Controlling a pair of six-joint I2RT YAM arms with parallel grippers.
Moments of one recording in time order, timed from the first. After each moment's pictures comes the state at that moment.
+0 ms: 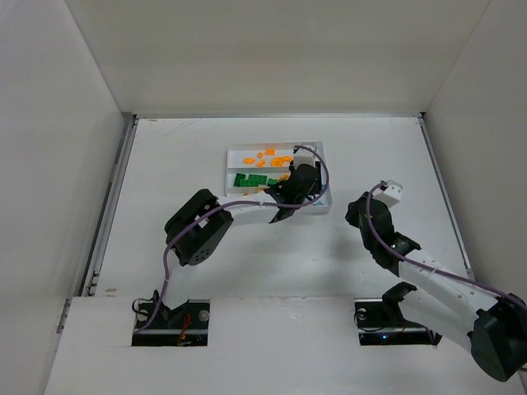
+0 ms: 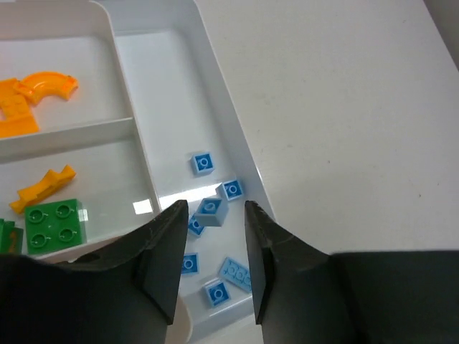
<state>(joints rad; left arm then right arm) -0.92 2.00 1.30 0.31 -0.43 -0.52 0.53 0.90 0.41 0.03 0.57 0.69</state>
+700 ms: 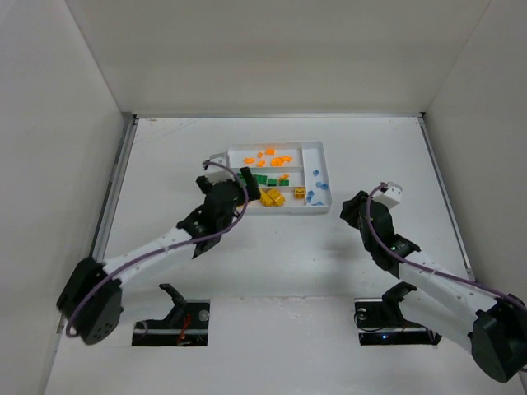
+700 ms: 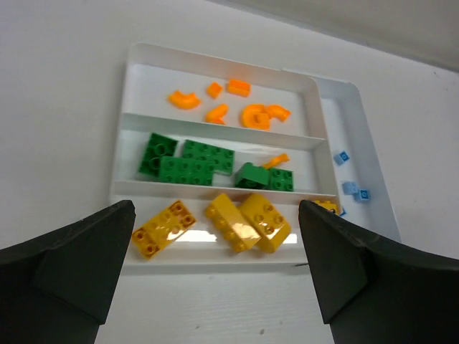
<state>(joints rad) -0.75 1.21 0.68 0.23 -0.59 -0.51 0.53 0.89 0.38 0.07 0.54 0.71</state>
